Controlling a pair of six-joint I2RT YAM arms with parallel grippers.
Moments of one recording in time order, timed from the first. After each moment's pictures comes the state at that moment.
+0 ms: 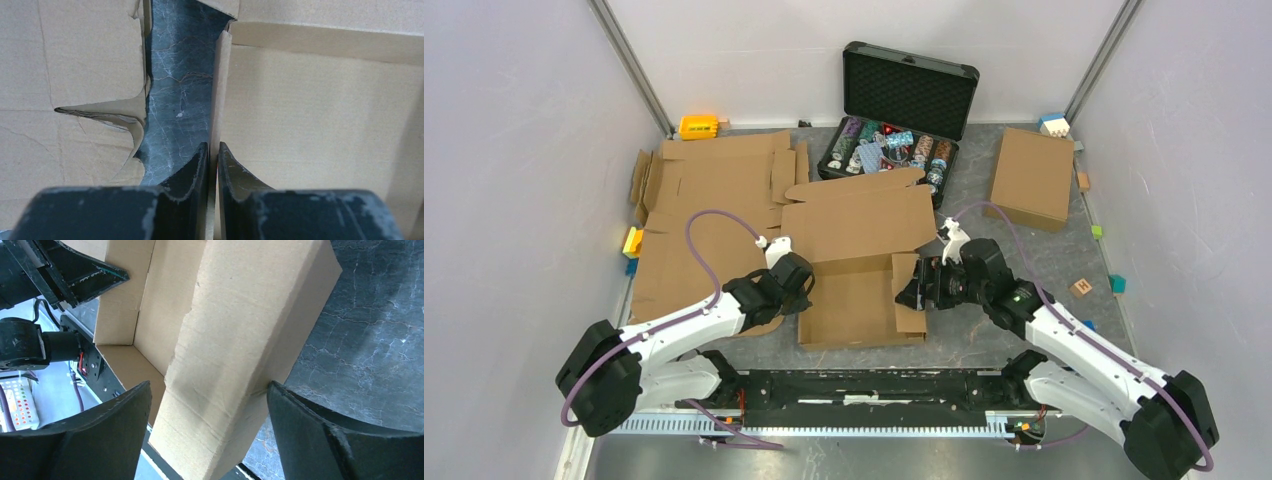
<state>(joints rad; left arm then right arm) -0.79 1.12 0.54 -0.41 -0.34 -0.88 0.62 0.91 0.53 -0.28 -0.31 0.57</state>
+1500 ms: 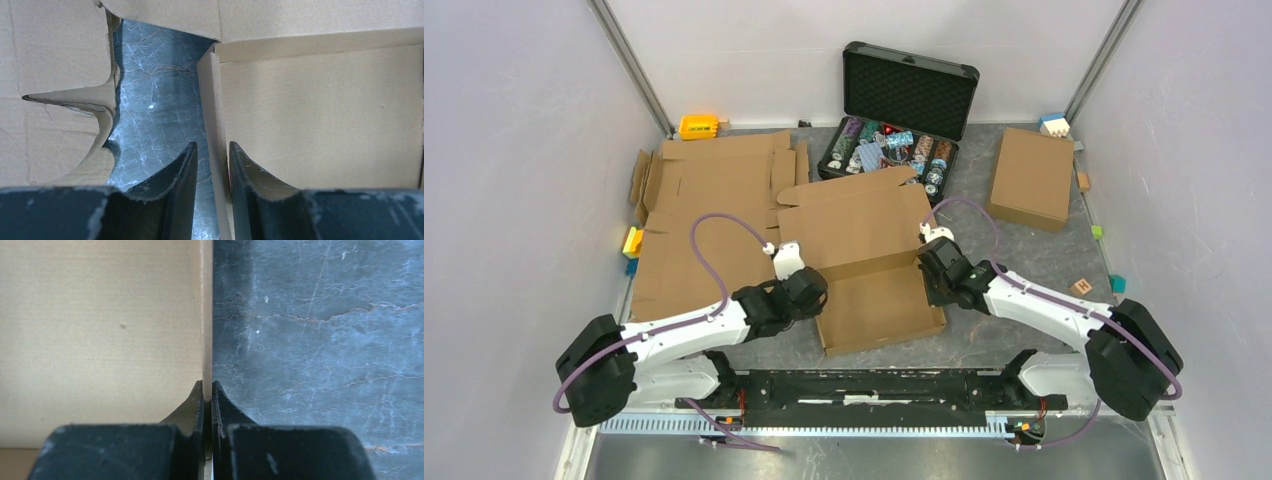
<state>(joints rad) -0.95 1.12 0.54 -0.40 -0.49 -1.00 0.72 1.24 0.64 -0.43 0.22 0.43</state>
